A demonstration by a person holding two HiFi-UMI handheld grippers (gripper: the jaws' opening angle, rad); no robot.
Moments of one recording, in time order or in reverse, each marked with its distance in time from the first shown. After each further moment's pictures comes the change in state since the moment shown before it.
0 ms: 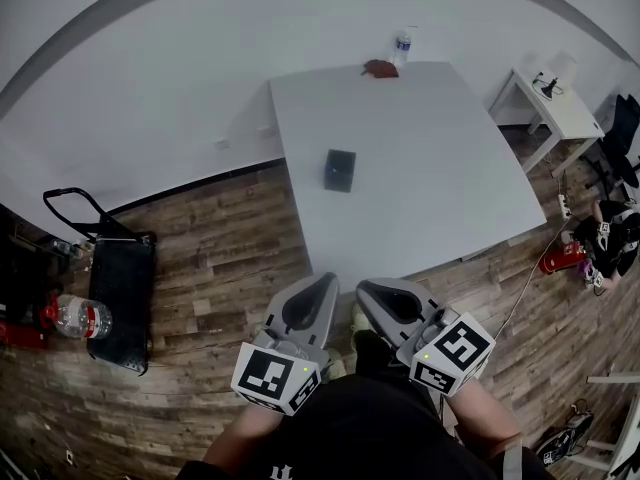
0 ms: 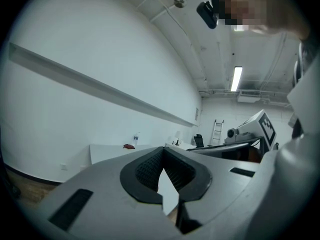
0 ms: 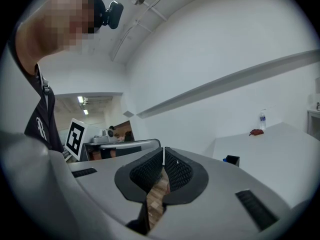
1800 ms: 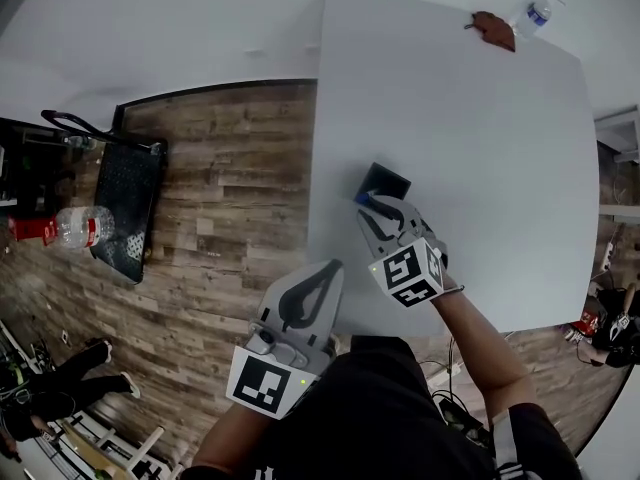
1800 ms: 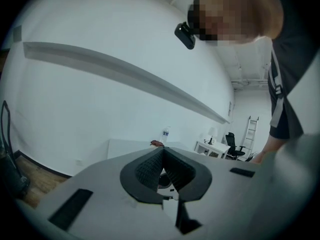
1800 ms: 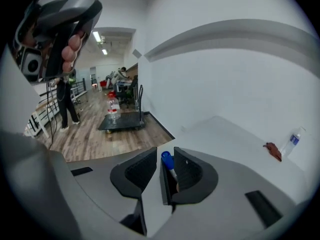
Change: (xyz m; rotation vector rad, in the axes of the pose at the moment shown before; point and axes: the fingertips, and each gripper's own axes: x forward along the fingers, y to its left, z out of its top) left arm 0.187 0.163 -0.029 -0.105 0.085 0.314; right arm 0.255 -0.291 -0.152 -0.441 0.532 0.142
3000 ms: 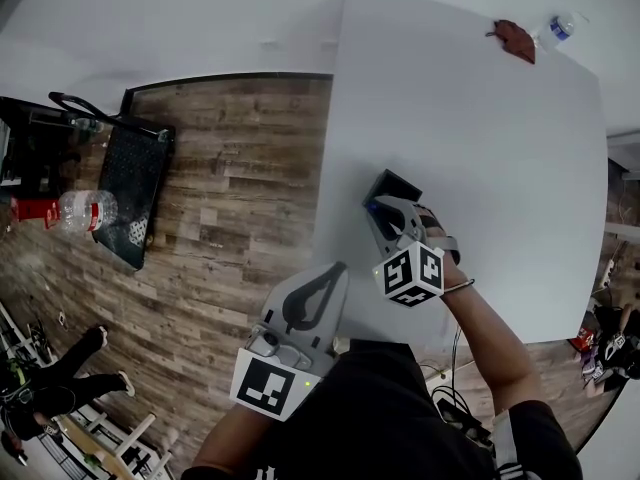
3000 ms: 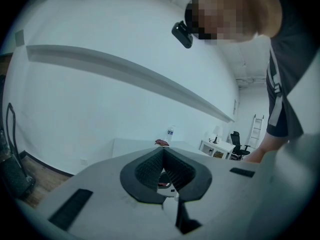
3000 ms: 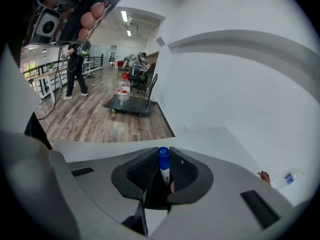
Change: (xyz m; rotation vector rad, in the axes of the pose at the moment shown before) left arm 0.006 0.013 -0.007 -0.002 0.019 0.053; right arm 0.023 -0.003 -0.008 -0.295 0.073 0.028
